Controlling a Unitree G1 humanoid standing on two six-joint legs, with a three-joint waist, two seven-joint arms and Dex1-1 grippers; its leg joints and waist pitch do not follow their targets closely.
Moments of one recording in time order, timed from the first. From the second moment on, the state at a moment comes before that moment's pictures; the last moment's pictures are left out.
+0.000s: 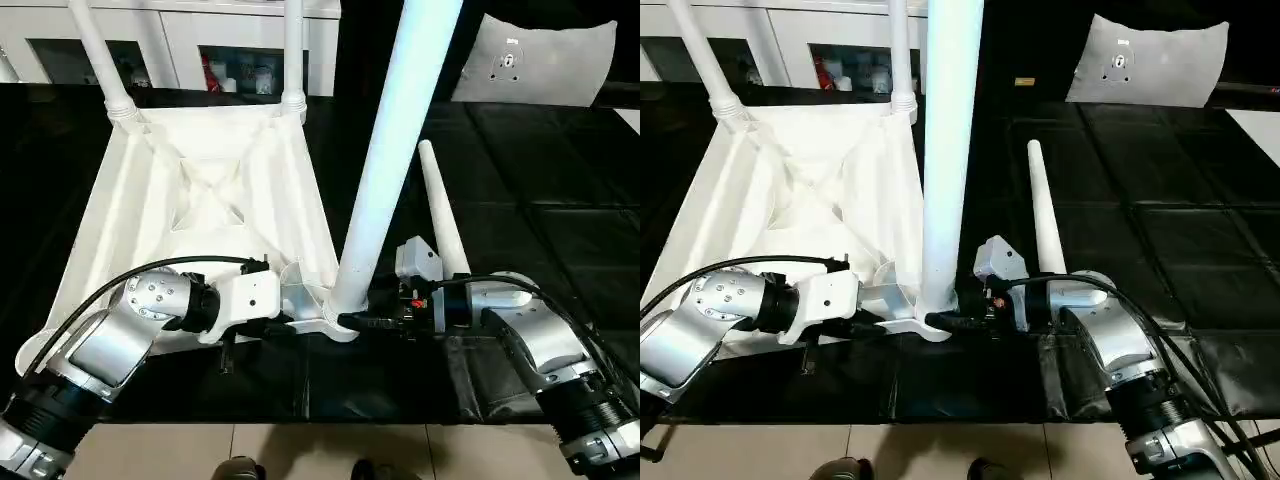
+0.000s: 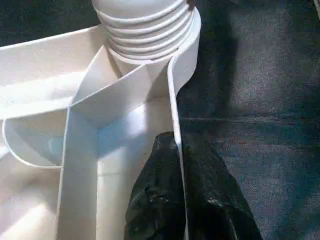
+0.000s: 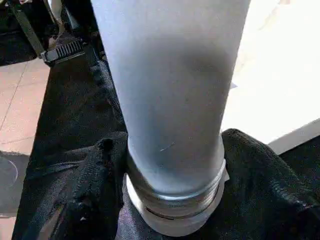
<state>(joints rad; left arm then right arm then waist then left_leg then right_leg) -0.41 0.67 -0.42 0.02 -0.01 0.23 -1.13 -0.43 -0.42 0.27 0.24 0.24 0.19 1.14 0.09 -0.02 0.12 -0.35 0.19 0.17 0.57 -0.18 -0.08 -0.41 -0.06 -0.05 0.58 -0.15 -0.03</state>
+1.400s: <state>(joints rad) -0.40 0.26 -0.33 -0.11 0.03 0.80 -0.58 -0.39 -0.03 0.08 0.29 0.11 0.30 0.35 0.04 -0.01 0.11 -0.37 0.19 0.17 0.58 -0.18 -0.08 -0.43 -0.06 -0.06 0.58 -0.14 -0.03</state>
